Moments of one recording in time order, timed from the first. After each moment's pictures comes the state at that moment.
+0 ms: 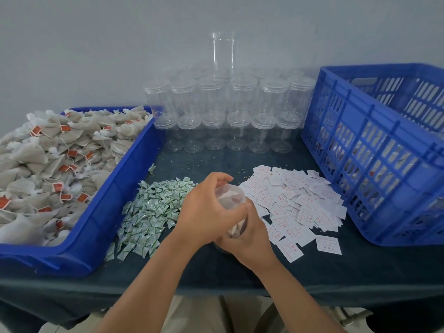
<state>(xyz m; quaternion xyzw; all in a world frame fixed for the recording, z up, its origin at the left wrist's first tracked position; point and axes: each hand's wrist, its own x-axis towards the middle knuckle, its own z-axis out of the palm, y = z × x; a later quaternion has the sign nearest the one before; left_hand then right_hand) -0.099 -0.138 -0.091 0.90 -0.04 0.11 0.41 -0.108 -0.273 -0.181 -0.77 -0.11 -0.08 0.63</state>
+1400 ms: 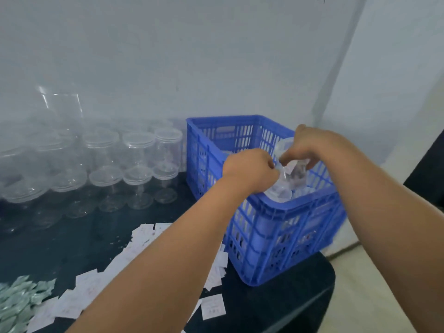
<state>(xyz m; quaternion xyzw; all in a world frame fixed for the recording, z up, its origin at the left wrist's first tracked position) 0.030 -0.484 0.057 0.90 -0.34 0.06 0.26 0.008 -0.649 0.122 -0.94 0.32 0.00 0.10</state>
